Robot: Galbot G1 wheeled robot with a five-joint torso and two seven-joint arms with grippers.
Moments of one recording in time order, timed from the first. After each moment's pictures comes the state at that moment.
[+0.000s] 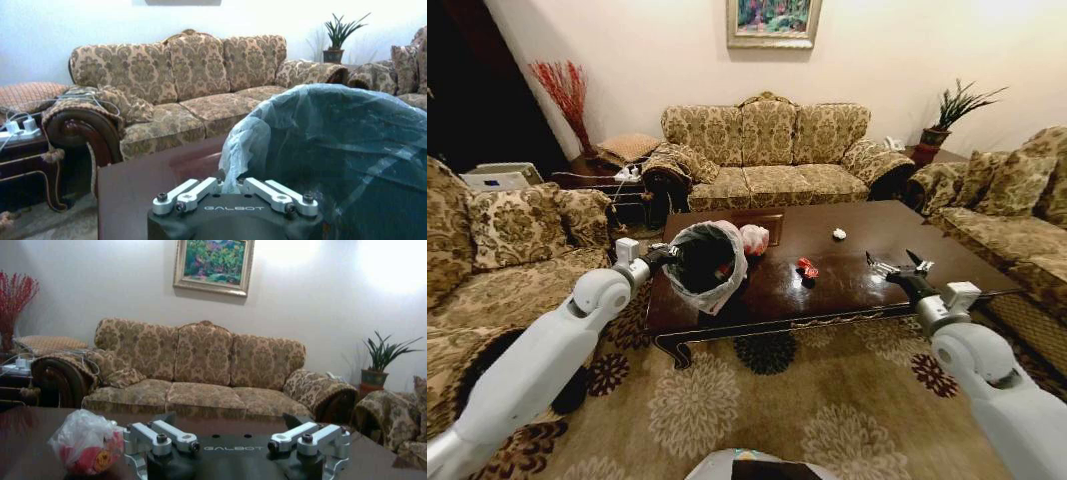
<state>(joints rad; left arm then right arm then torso) 0.84 -0.71 -0.30 -1.96 -0.88 0.53 -0.12 -1.29 0.78 0.70 2.05 0.72 -0.26 0.17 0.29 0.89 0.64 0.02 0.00</state>
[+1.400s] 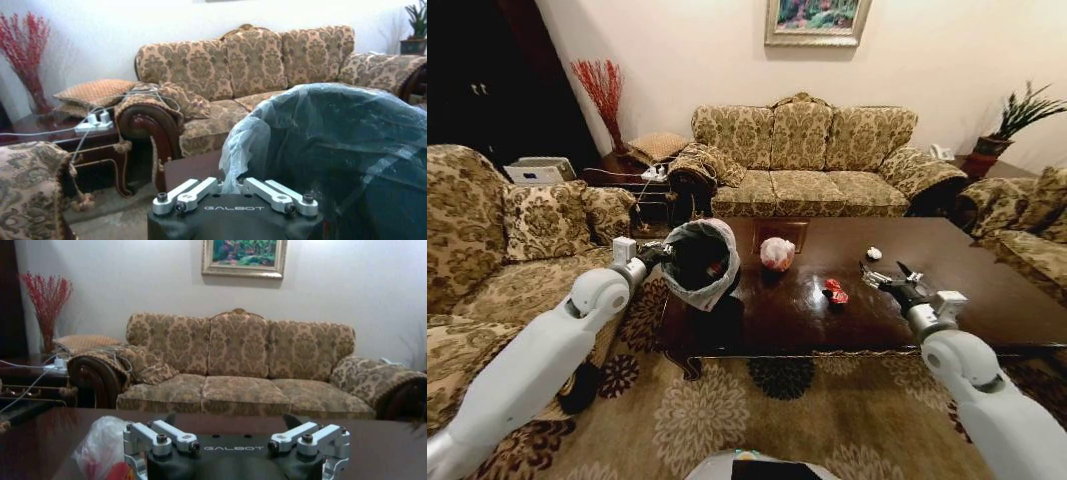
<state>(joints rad) 0.84 -0.69 -0.30 -1.98 -0.88 0.55 -0.23 -1.29 0.84 0.66 2.01 0.72 -0.25 0.15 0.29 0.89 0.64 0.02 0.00</state>
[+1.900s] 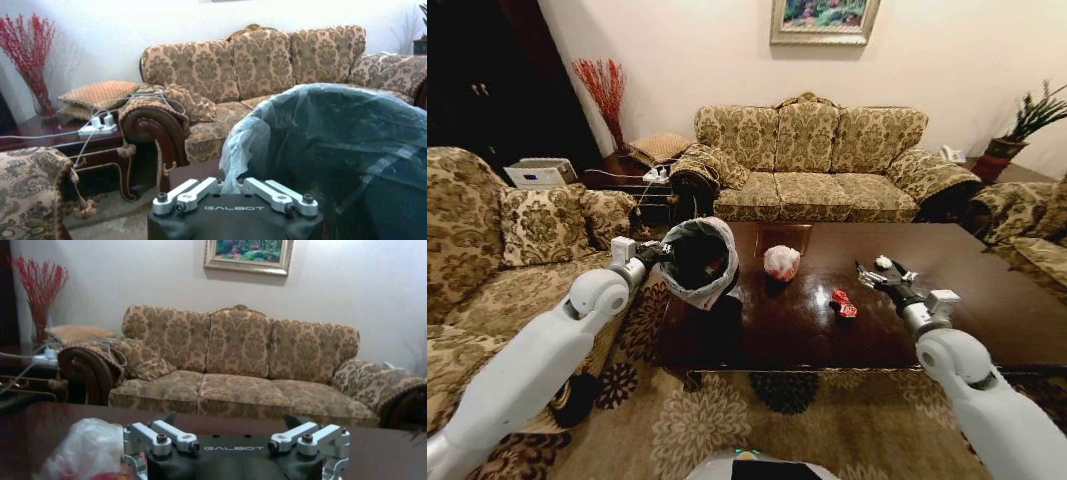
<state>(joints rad) 0.85 -0.69 -0.30 -2.00 -0.90 0.54 -0.28 -1.22 0.82 0.57 1.96 0.68 -0.25 0.18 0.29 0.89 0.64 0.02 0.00</state>
